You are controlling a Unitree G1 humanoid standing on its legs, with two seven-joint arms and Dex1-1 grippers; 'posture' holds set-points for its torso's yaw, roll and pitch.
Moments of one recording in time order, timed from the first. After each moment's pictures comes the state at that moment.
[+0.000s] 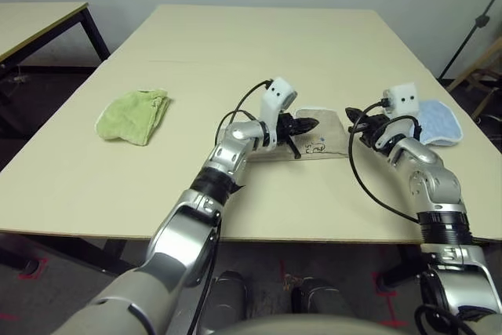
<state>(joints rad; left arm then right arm) -0.83 0.05 -0.24 0.85 -0.01 0.02 -0.71 -0.41 -0.33 -0.08 0.21 0.29 0.43 0.44</state>
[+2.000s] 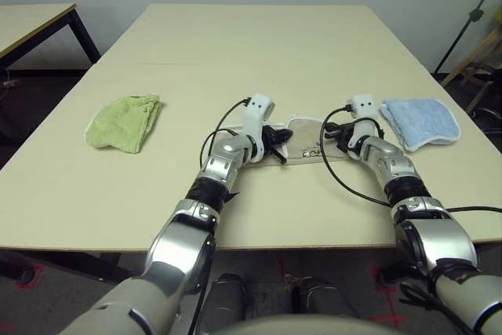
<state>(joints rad) -0.62 0.11 0.07 0.27 -0.25 0.58 -0.57 -0.74 -0.28 -0.09 0.78 0.17 0.13 0.60</state>
